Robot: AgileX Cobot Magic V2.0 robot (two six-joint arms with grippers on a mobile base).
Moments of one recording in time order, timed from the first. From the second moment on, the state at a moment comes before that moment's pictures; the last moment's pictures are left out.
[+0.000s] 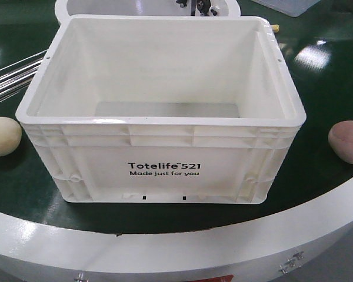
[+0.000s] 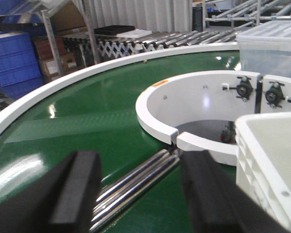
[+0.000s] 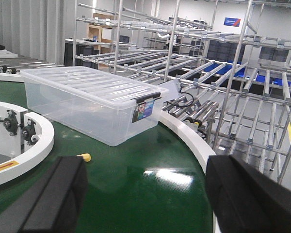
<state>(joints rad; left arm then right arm) 0.03 0.91 -0.72 -0.88 -0.08 0.94 -0.21 0.78 -0.63 0.07 -0.10 -0.19</state>
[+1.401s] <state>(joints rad) 0.03 1.15 -0.72 -0.96 -0.27 0.94 -0.21 1.56 -0.89 0.10 0.22 -0.09</state>
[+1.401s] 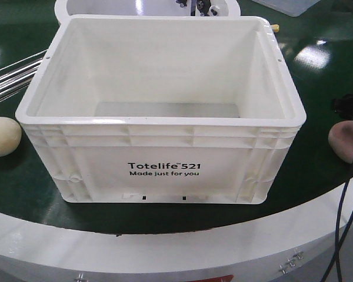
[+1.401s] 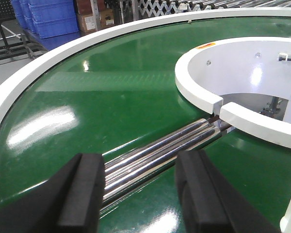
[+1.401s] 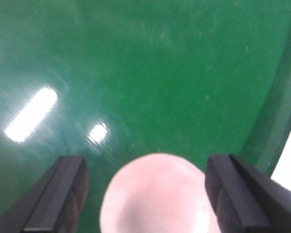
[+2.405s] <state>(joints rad) 0.03 1.21 -0.72 -0.96 -0.36 0.94 -0.21 1.70 -0.91 0.06 0.25 -0.09</state>
